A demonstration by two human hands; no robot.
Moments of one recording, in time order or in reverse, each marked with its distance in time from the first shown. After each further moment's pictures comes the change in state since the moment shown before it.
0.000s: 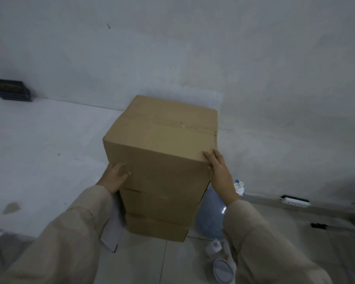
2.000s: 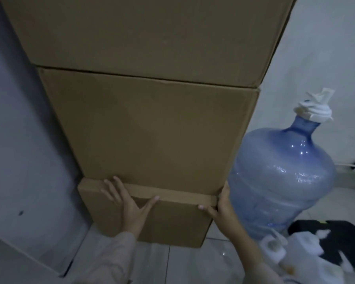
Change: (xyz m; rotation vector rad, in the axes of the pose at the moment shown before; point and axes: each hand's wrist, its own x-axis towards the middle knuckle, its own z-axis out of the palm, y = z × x) left_hand 0.157 -0.318 0.456 -0.408 0.490 0.130; right_hand -0.044 0.420 0.390 0.421 -0.031 -0.025
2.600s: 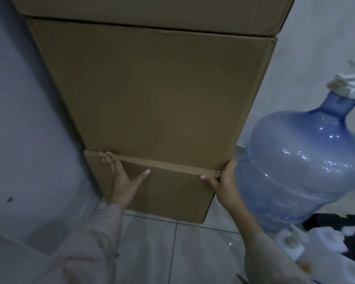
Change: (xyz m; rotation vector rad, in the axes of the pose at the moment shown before) left_hand 0.057 -0.025 -0.004 0.043 -0.095 0.047; right_hand 0.043 0.002 0.021 0.018 0.159 -0.043
